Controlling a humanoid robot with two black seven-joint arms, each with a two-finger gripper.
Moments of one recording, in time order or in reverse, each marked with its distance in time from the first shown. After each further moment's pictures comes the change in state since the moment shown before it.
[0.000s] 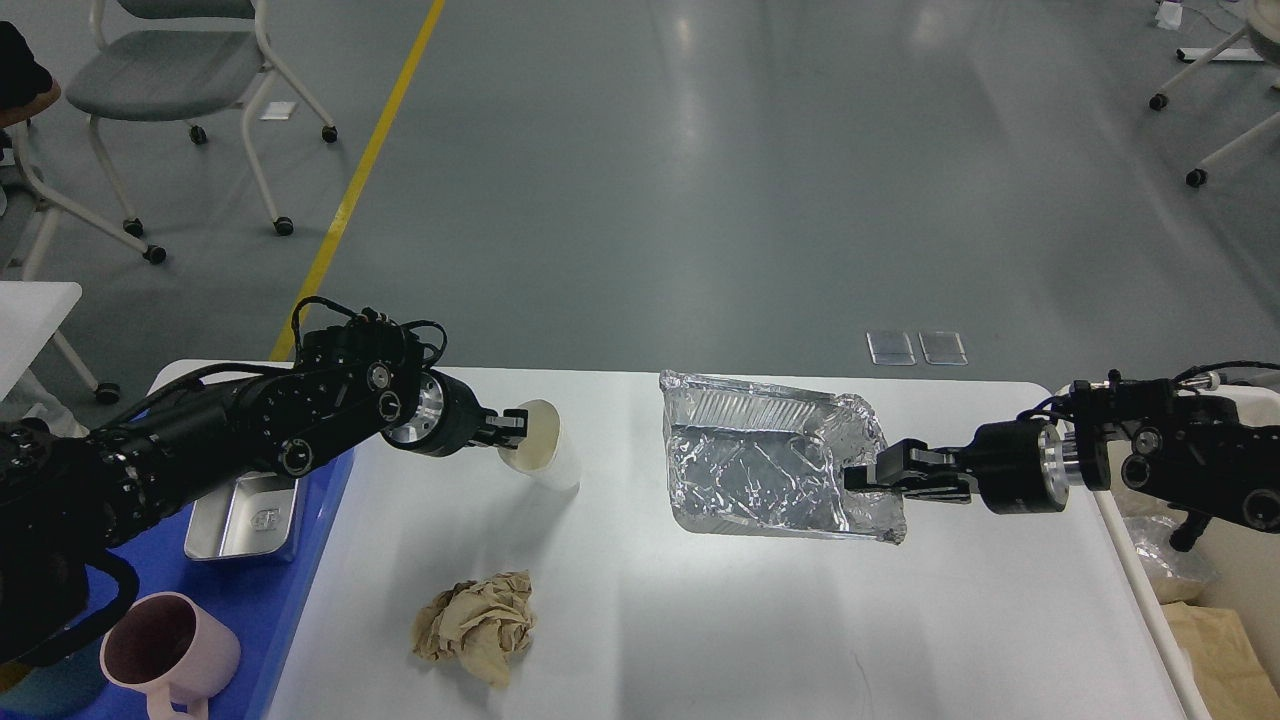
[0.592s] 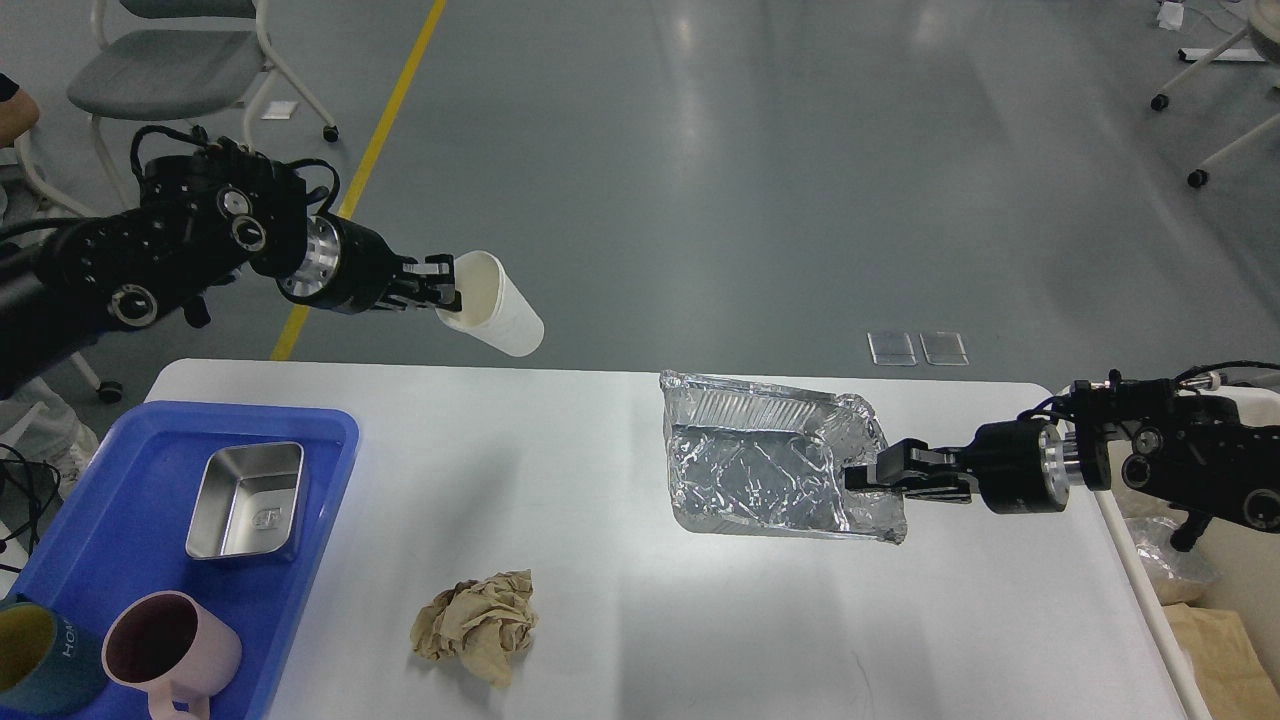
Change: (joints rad) left arm -0.245 0.225 -0.101 -0.087 -0.098 -0.170 -0.032; right arm -0.001 0.002 0.000 0.000 0.000 0.000 0.000
